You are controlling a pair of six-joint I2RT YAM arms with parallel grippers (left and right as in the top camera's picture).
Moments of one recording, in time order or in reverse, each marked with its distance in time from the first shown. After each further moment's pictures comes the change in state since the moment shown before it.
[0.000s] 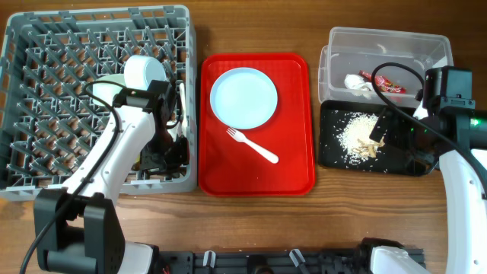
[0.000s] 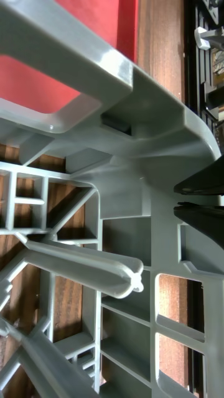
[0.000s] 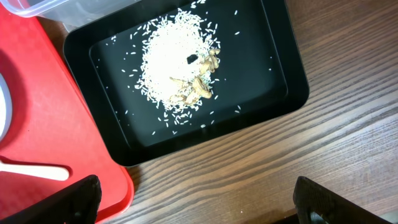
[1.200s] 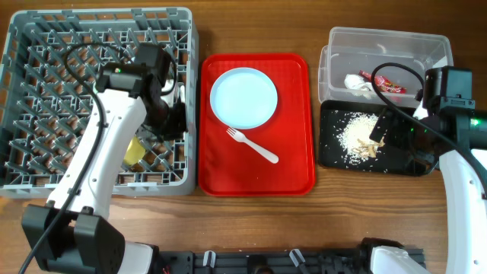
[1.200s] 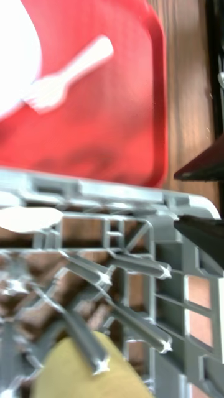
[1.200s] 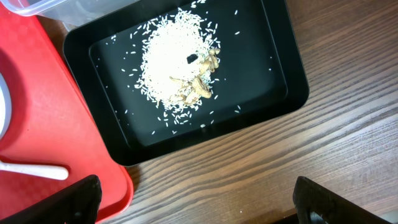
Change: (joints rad) left arm 0.000 0.000 0.297 -0.006 0.003 -0.005; right arm 0.000 0.000 0.000 -0.001 0.000 -0.004
